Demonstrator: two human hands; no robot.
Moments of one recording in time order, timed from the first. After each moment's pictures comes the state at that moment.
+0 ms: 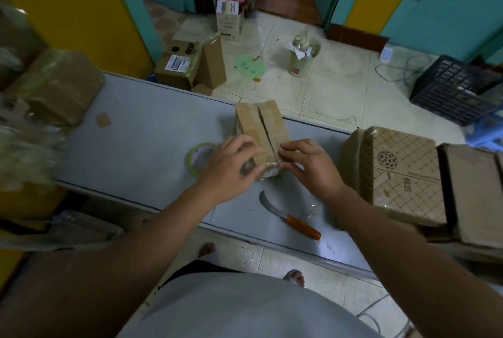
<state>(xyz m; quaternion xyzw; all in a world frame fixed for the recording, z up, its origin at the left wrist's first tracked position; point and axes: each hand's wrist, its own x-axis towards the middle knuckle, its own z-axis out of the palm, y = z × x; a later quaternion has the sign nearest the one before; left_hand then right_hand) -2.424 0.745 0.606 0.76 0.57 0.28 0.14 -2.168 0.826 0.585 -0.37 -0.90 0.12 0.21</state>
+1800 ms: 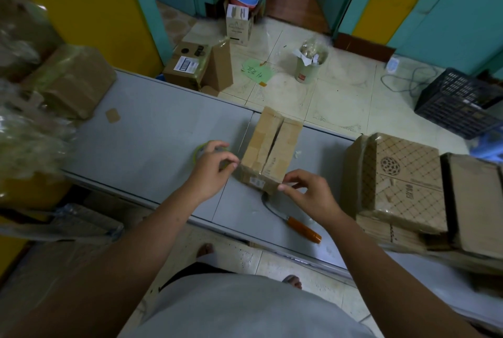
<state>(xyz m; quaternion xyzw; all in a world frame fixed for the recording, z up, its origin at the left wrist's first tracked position) -2.466 0.733 0.568 0.61 0.67 0.33 0.26 -2.171 0.769 0.582 -0.47 -0.74 0.43 0.22</state>
